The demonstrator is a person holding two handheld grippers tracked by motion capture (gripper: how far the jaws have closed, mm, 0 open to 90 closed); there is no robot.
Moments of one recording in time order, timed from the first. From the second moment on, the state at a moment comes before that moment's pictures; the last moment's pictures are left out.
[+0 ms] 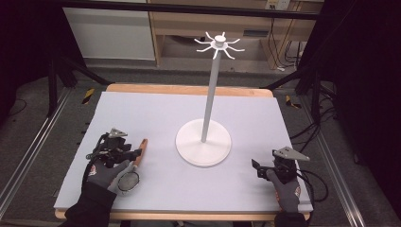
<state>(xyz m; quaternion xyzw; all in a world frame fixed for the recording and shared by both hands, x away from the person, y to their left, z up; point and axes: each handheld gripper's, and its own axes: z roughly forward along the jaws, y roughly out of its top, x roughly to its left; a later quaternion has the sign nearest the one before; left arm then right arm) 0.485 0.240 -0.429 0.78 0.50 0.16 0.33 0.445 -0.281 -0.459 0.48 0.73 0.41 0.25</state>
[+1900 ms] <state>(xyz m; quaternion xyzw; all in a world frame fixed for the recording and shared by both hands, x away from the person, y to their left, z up) 0.494 0.234 -0.450 0.81 0.50 0.14 0.26 0.448 -0.280 -0.462 0.48 0.74 0.40 0.25</state>
